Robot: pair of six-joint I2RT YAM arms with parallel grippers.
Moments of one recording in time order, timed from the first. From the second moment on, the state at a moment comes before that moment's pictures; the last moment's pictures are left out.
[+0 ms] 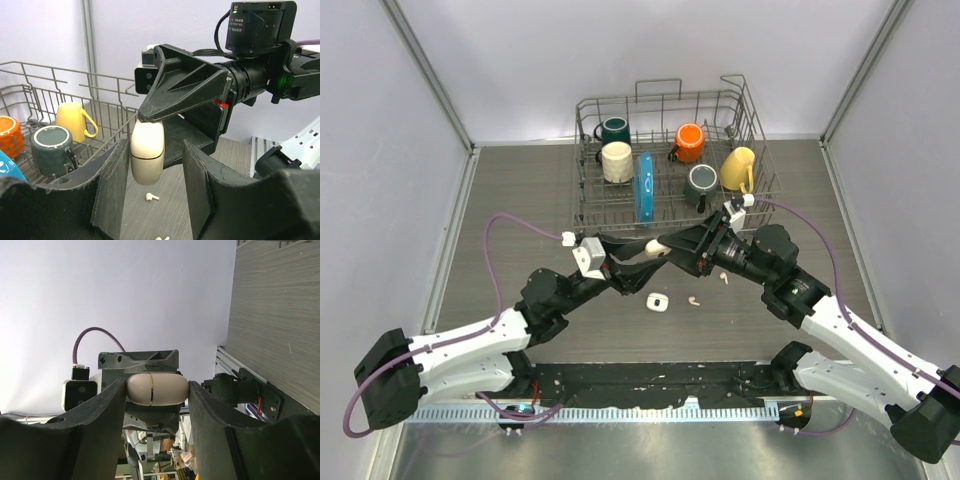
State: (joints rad) left arm -0.98 0.97 0.47 0.90 0.12 -0.11; right arm 0.68 0.85 0.69 0.11 -0.34 1.48
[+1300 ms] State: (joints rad) left arm -0.98 1.09 0.47 1.02 0.12 -0.14; right arm 0.68 0.82 0.65 0.15 -0.34 1.48
